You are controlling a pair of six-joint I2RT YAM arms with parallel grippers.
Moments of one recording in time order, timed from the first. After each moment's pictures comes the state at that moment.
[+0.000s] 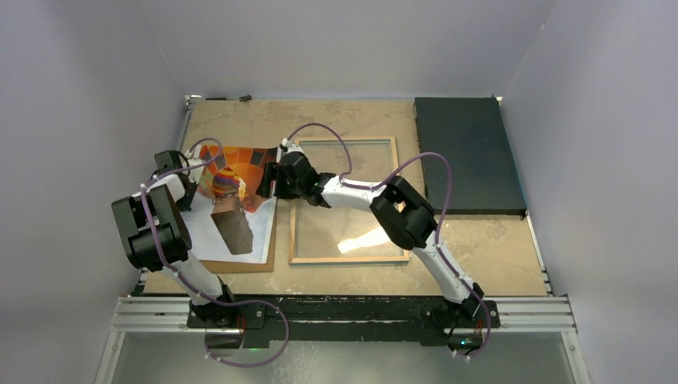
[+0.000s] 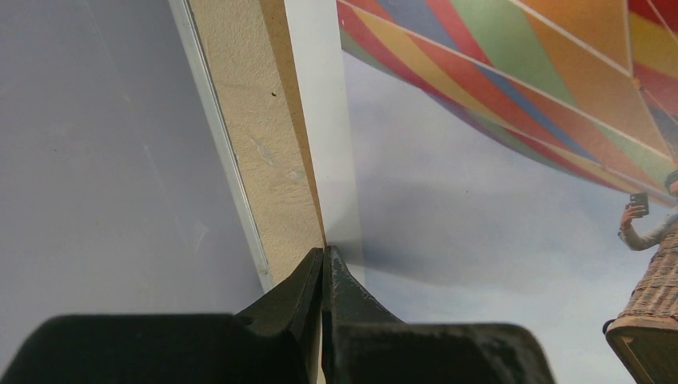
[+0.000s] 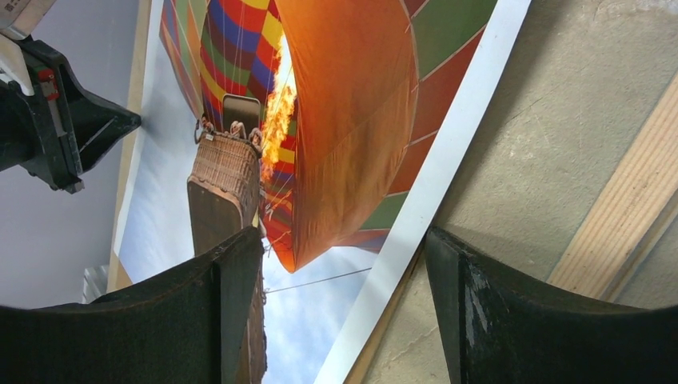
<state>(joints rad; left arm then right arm) 0.42 1.71 0.94 -0.29 -0.17 0.66 0.93 2.36 1.76 0.05 -0.05 0.80</state>
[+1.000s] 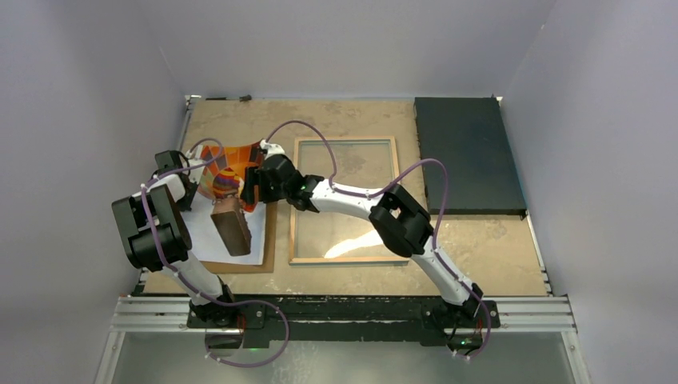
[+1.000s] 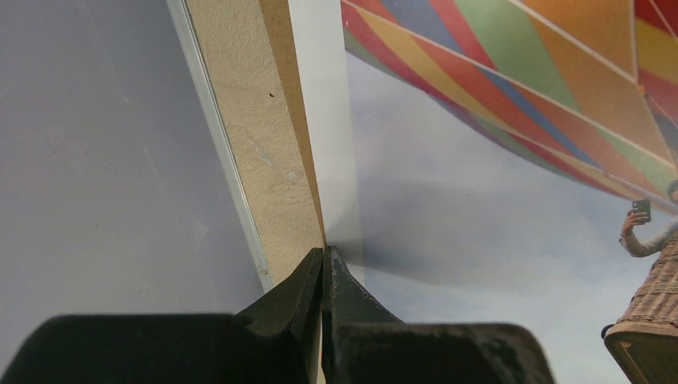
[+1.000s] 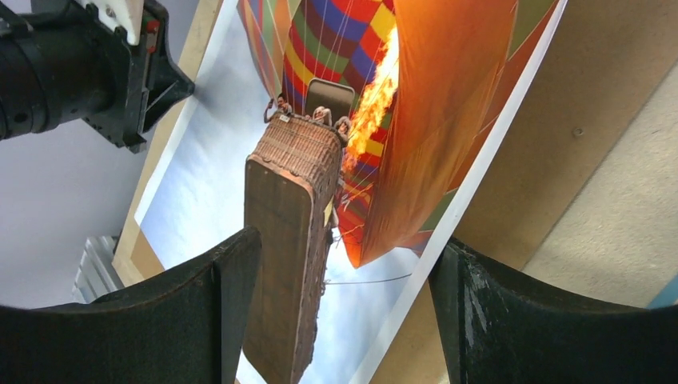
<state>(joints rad) 0.41 1.71 0.94 -0.29 -0.17 0.67 1.00 2.35 1.87 -0.03 0.01 0.70</state>
